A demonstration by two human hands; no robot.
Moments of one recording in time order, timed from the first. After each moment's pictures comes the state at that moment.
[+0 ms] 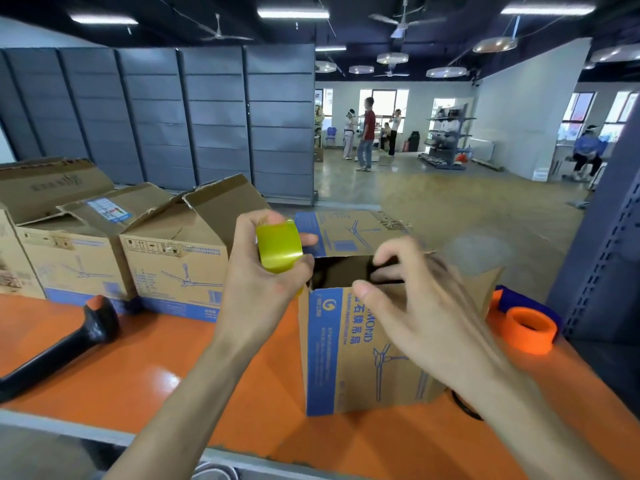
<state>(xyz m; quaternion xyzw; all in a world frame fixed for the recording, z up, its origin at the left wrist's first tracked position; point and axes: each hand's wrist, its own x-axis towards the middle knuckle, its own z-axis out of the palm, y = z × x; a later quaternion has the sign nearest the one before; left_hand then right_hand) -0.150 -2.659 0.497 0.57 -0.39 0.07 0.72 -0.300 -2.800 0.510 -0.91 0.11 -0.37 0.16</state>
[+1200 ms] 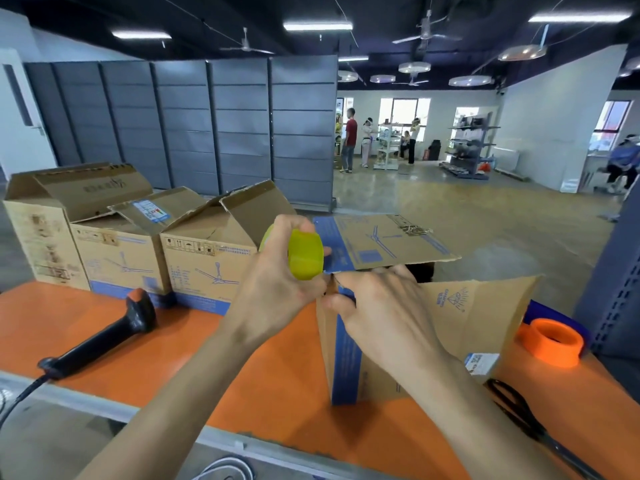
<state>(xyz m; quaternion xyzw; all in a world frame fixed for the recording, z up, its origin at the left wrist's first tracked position) -0.148 -2.628 0.510 0.69 -0.41 0.08 0.58 -0.248 -2.754 0.501 -0.92 0.11 -0.37 0.01</state>
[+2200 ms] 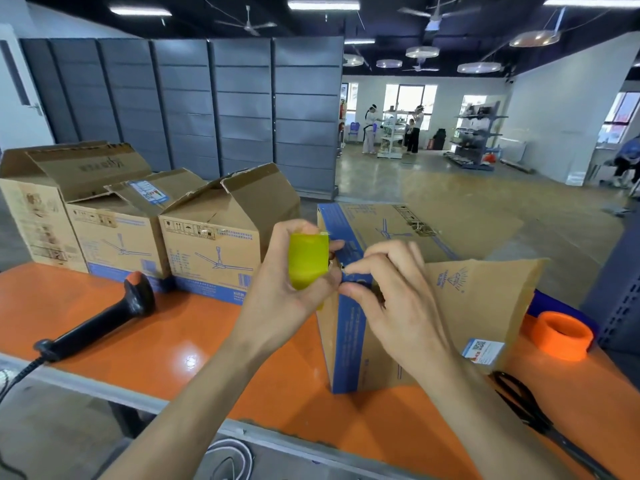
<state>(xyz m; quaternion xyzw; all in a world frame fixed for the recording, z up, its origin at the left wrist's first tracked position) -0.156 -2.629 0.482 0.62 -0.42 0.02 0.66 -0.238 -2.787 0.468 -0.85 -0.07 -0.51 0.12</state>
